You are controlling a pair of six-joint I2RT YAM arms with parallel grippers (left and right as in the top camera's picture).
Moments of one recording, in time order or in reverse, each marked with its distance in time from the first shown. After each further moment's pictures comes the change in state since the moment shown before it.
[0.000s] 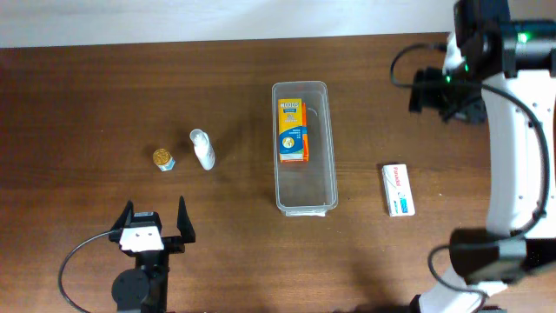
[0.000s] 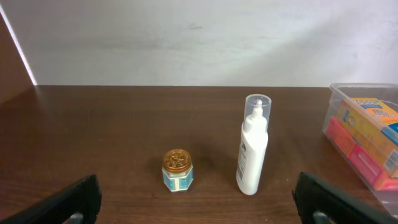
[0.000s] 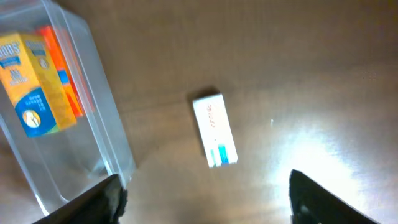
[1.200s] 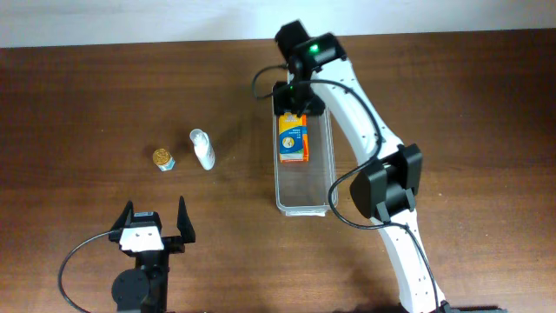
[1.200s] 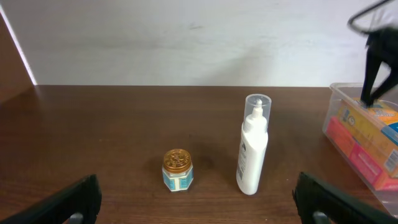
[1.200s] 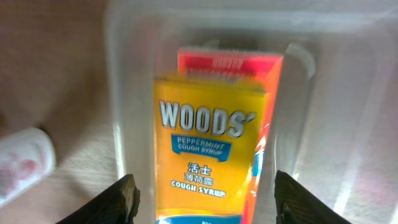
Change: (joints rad) left arm 0.000 0.000 0.000 0.000 0.000 0.000; right arm 0.430 0.707 0.451 0.245 -0.132 0.174
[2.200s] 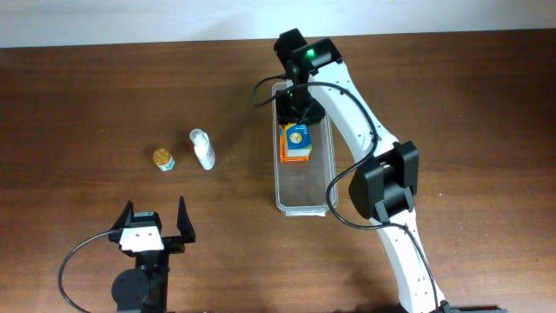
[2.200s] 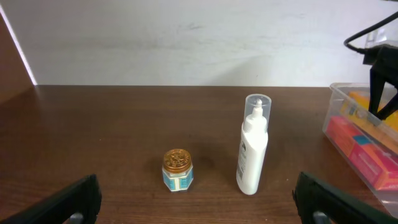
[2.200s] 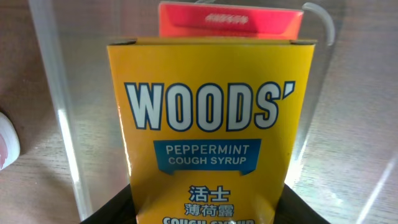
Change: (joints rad) left arm 0.000 0.000 0.000 0.000 0.000 0.000; right arm 0.019 0.000 -0.094 -0.006 0.000 -0.025
